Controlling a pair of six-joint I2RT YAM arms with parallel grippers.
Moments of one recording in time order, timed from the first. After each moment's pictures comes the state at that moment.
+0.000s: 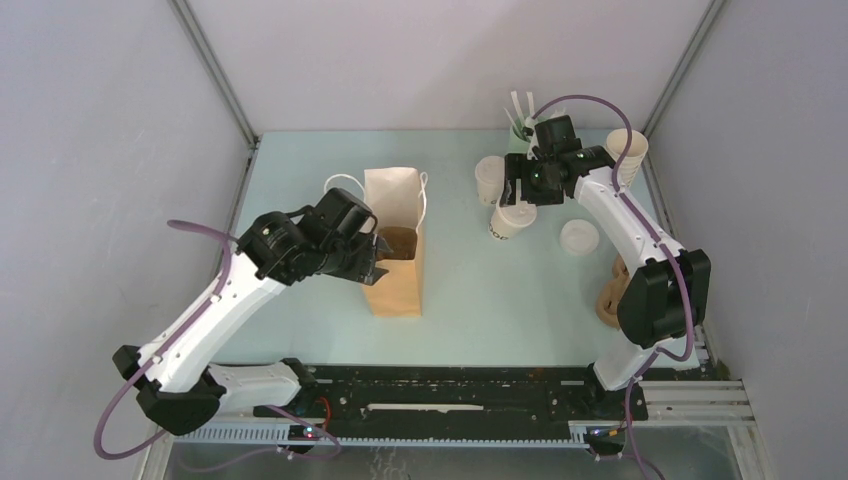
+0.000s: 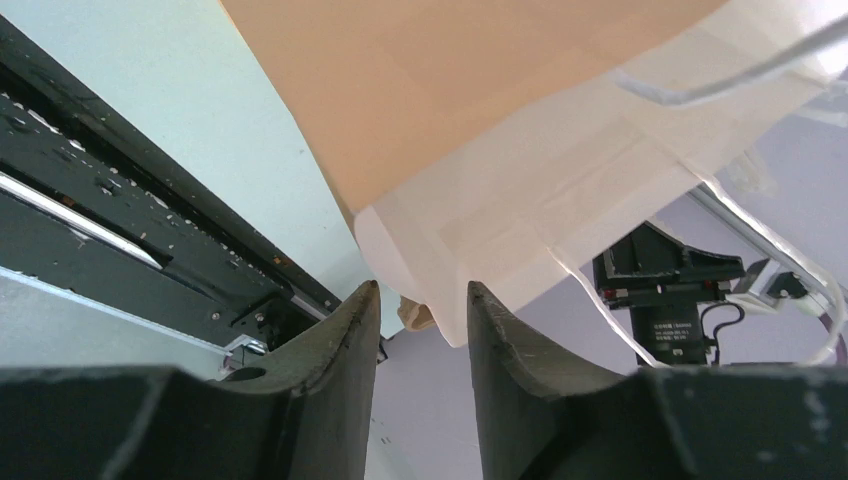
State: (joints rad) left arm -0.78 1.17 1.48 -1.37 -0.18 -2.02; right arm 0.29 1.68 1.57 -0.82 -0.10 0.23
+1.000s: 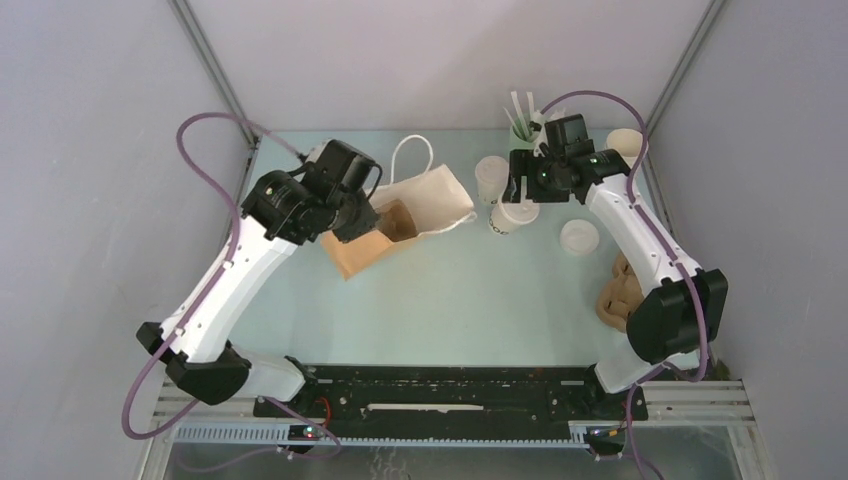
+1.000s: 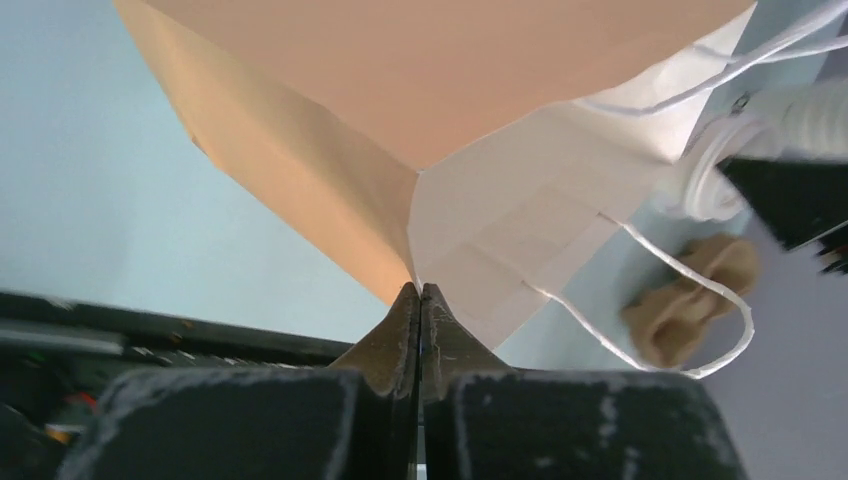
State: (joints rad) left arm -0.69 1.36 1.78 -1.38 -0.33 -1.16; right arm 0.29 1.59 1.55 -0.82 -0.12 0.23
